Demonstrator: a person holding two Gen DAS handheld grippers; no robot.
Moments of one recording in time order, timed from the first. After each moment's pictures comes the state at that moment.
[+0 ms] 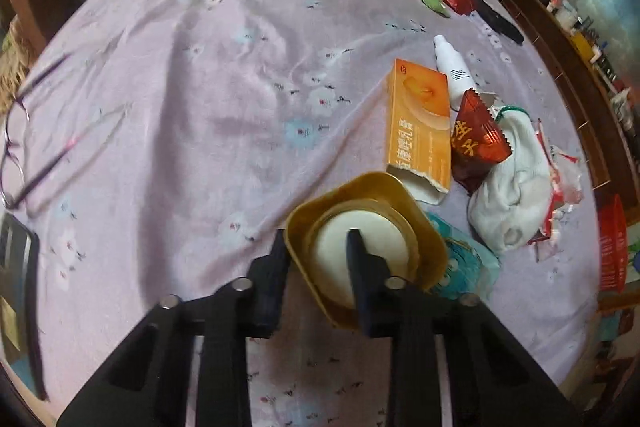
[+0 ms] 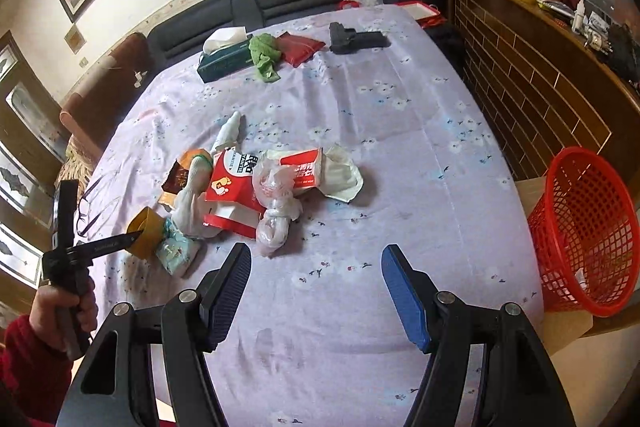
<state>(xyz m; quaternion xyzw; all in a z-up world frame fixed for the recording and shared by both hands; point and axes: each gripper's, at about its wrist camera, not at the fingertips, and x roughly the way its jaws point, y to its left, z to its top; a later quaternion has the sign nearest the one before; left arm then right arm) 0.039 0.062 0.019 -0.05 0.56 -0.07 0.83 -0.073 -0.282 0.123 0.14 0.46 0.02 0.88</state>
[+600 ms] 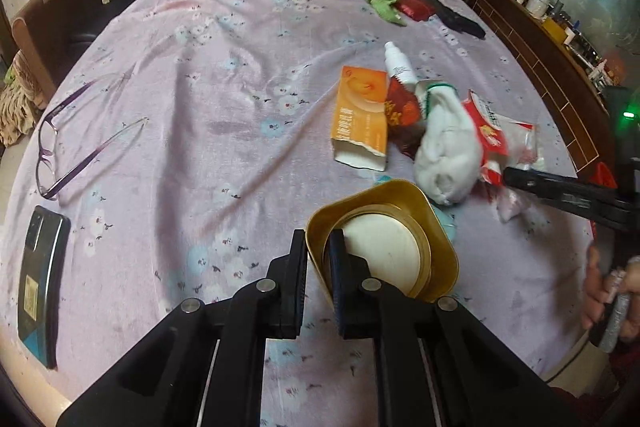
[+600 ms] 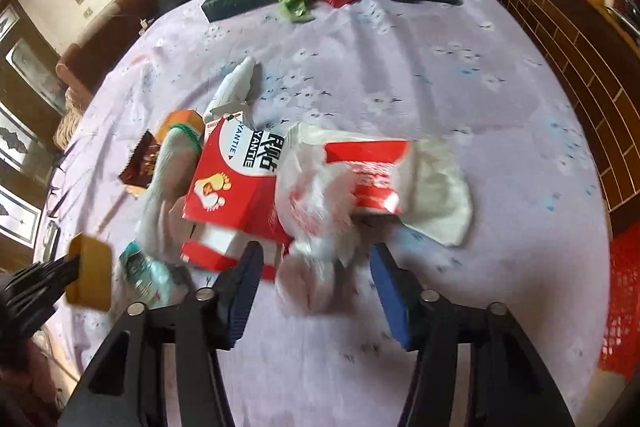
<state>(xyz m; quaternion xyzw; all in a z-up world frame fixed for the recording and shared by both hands) -0.023 0.043 0.059 -0.02 0.51 -0.09 0.85 0.034 -0.222 0.046 0.09 0.53 0.07 0.84</state>
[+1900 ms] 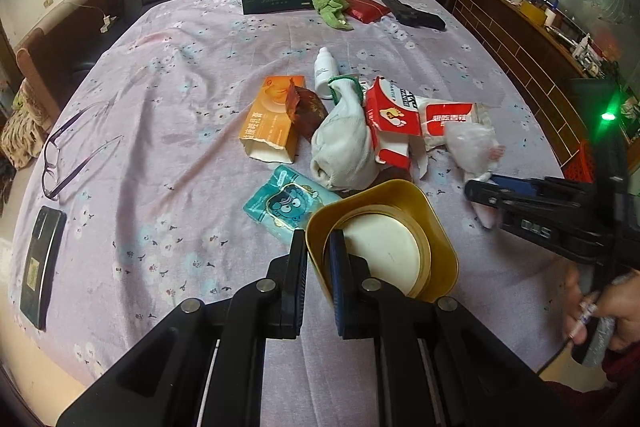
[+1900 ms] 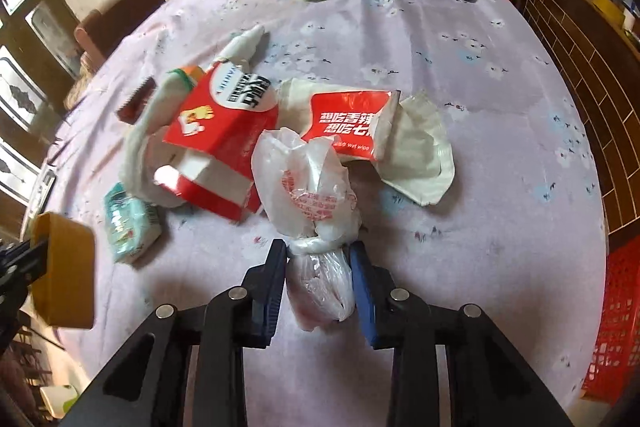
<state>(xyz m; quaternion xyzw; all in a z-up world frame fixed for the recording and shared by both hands) -0.062 -0.045 0.080 0.02 0.49 -0.08 0.87 -0.002 -0.240 0.037 0.05 0.52 0.11 0.84</state>
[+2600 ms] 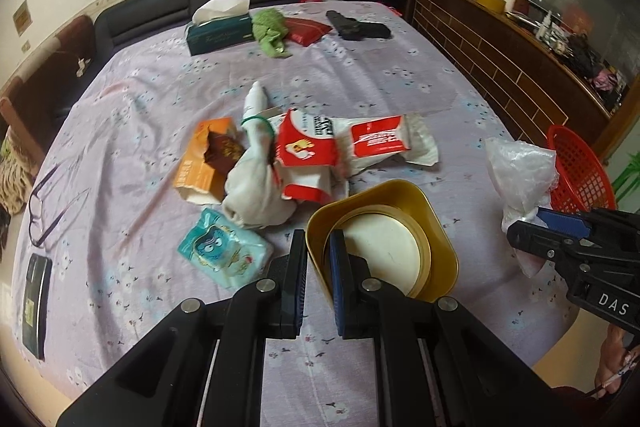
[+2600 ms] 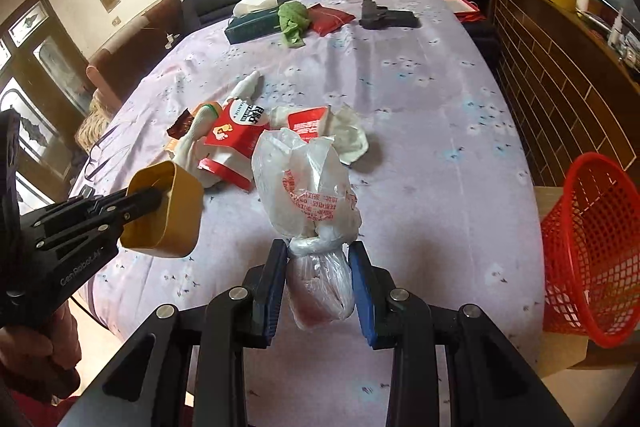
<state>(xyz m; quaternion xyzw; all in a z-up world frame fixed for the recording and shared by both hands) -0.065 -0.114 0.095 0.06 0.45 -0.13 0.88 -0.089 -0.296 0.096 0.09 0.47 0.09 0.87</state>
